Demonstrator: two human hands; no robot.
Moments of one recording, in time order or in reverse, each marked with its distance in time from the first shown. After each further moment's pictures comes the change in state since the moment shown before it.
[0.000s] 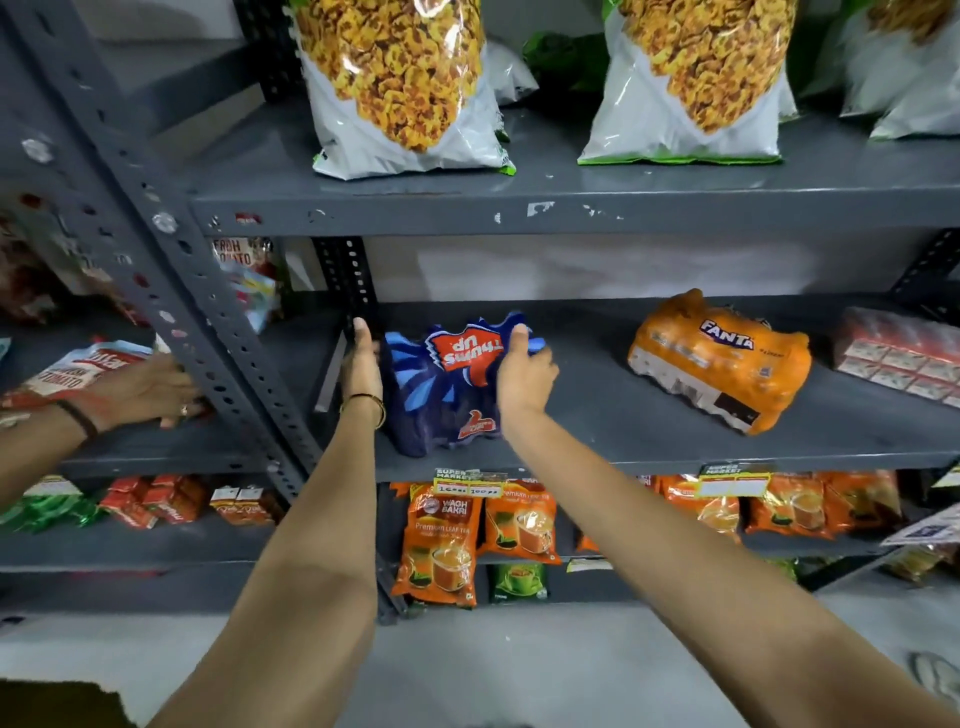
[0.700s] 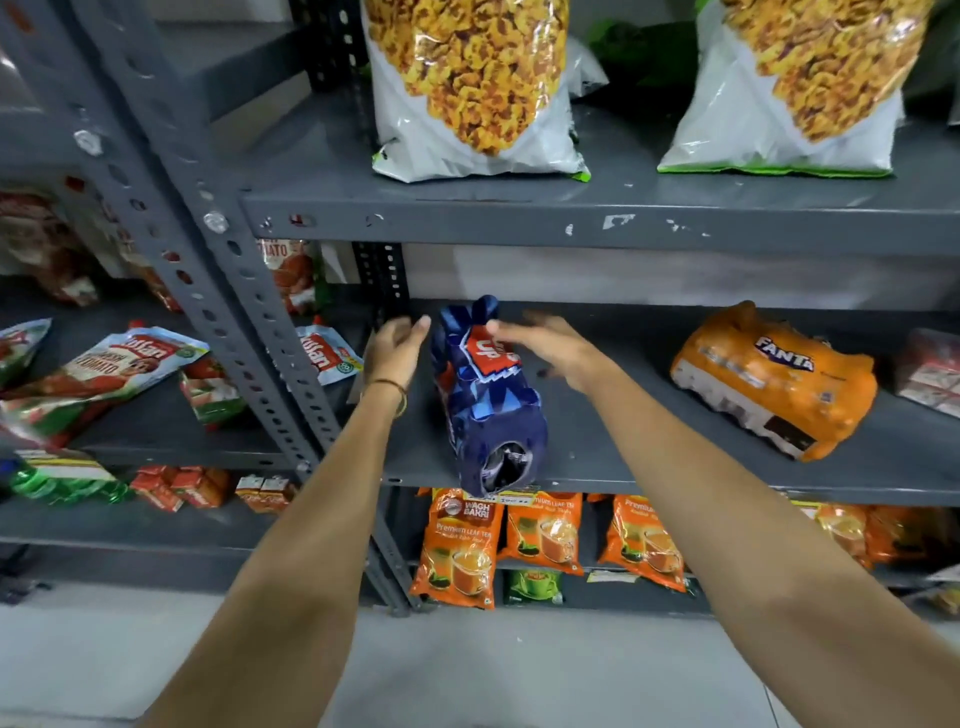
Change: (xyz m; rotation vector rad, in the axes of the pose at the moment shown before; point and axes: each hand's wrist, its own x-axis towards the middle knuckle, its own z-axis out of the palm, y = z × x) left_hand 0.028 0.015 -0.008 0.261 -0.032 0.185; right_hand 0.048 -0.039 0.006 -0.370 -0.663 -0.041
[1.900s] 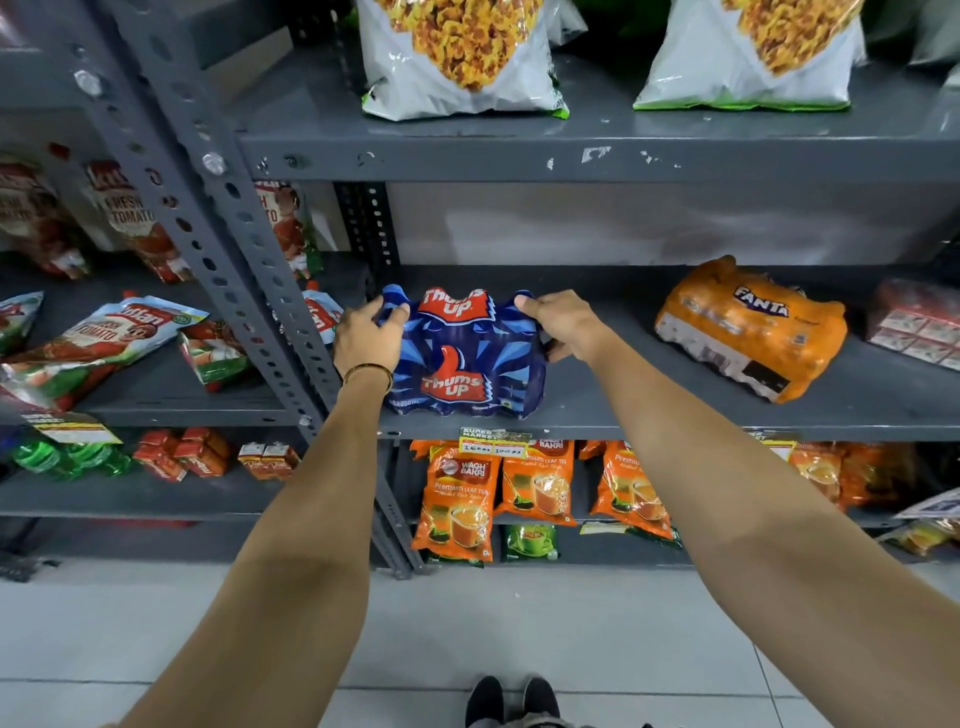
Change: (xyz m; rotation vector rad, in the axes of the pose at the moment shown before) left_hand -0.046 -0.008 -0.025 0.431 0.216 0.077; right_hand -0.022 0.024 -0.002 -0.131 0.188 0.096
